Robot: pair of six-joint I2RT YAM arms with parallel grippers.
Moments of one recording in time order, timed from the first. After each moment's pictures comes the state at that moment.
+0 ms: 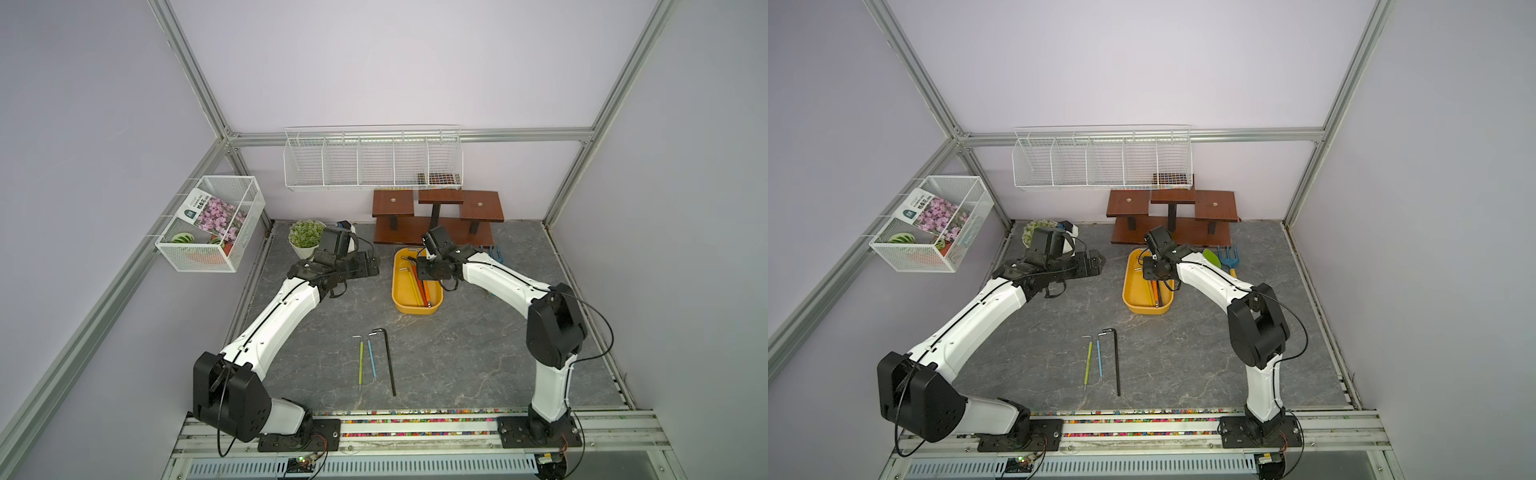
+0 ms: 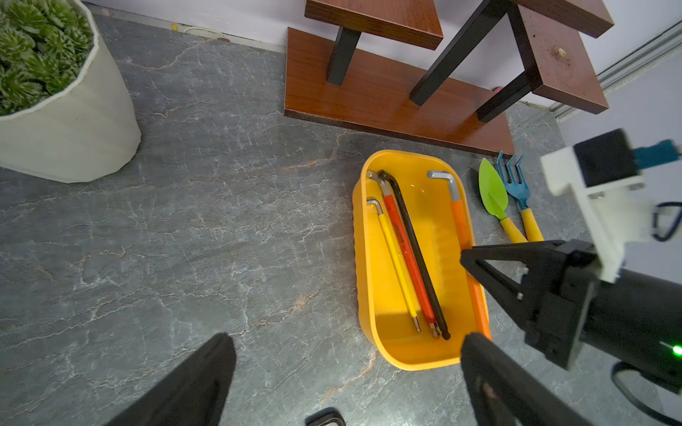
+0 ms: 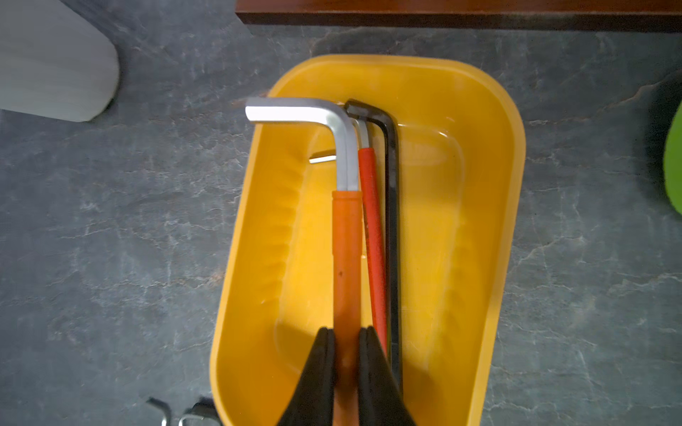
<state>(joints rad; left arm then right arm) -0.43 1.42 1.25 -0.55 0.08 -0.40 0.59 1.97 1.62 -0.65 0.02 0.50</state>
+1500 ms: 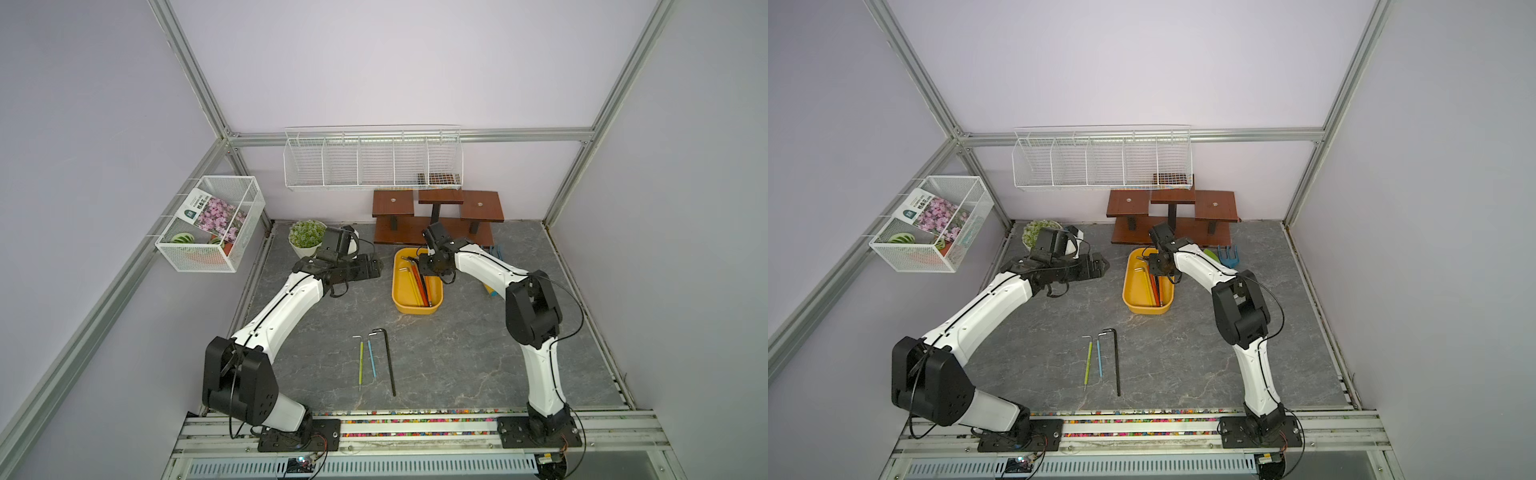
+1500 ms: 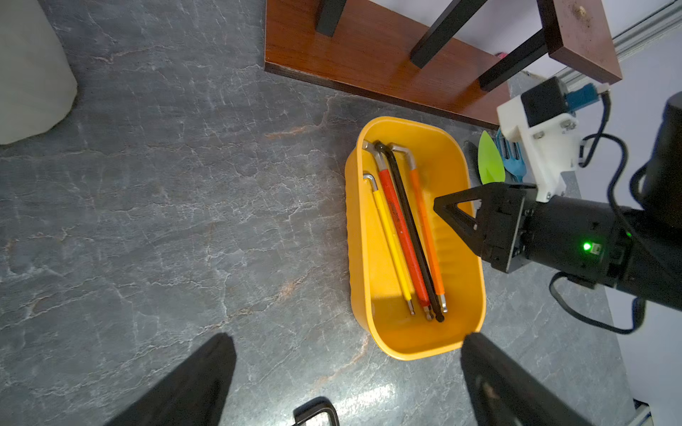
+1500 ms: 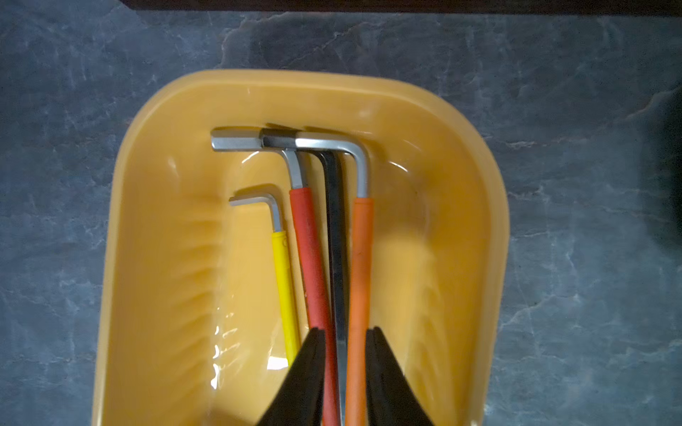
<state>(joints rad) -0.39 1.50 1.25 -0.55 0.20 -0.41 0.51 2.17 1.79 -0.71 0.02 0.46</state>
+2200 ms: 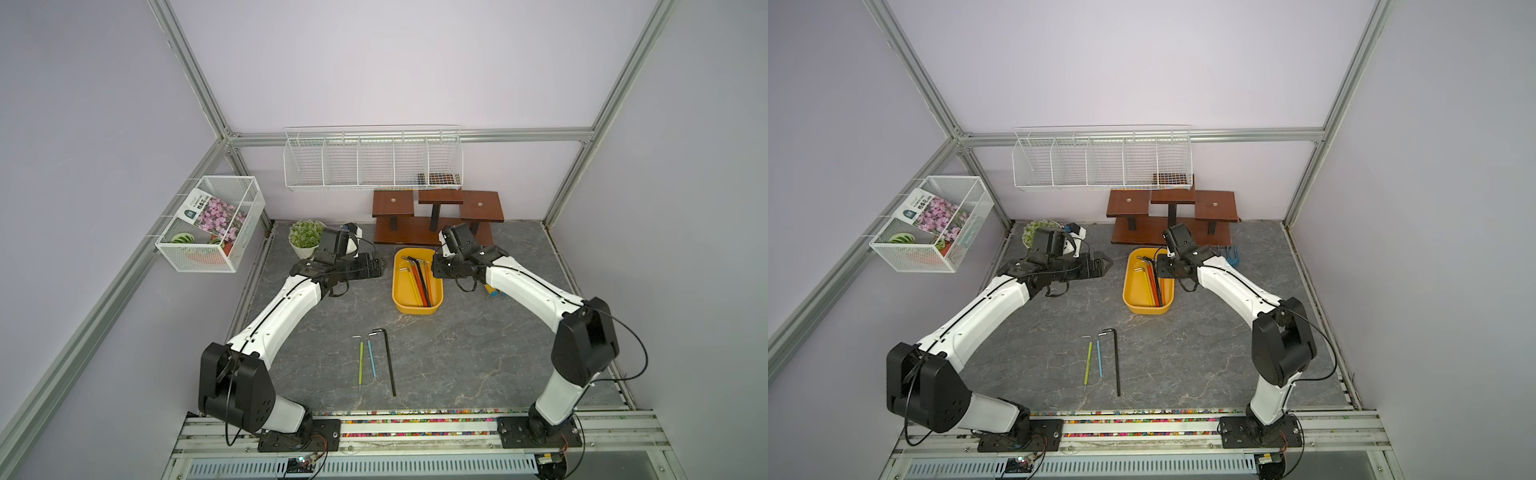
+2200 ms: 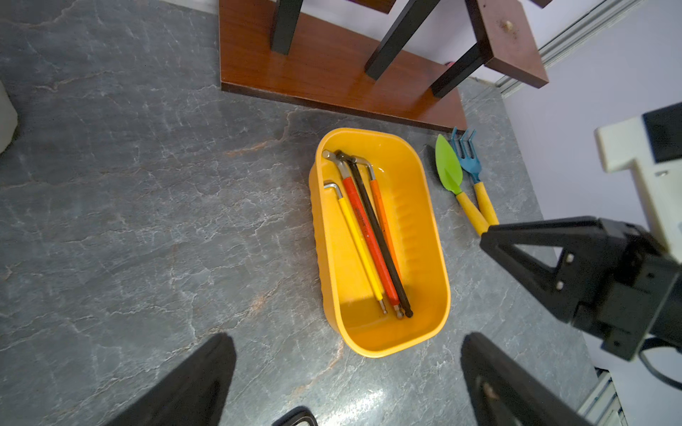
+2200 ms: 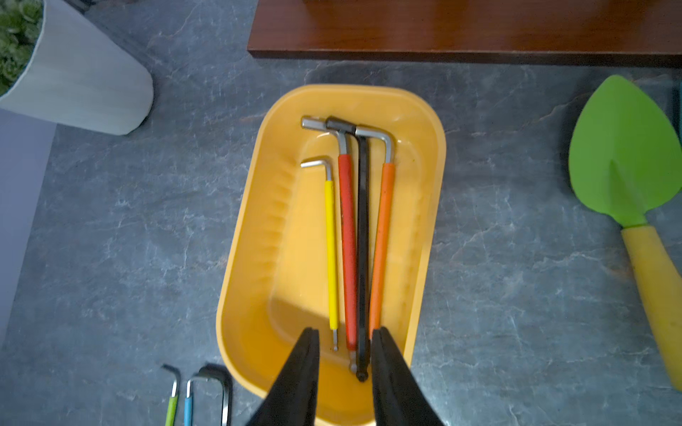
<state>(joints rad) -0.39 1.45 1.22 -0.47 0.30 -0.38 0.54 1.73 1.43 -0.61 -0.02 0.44</state>
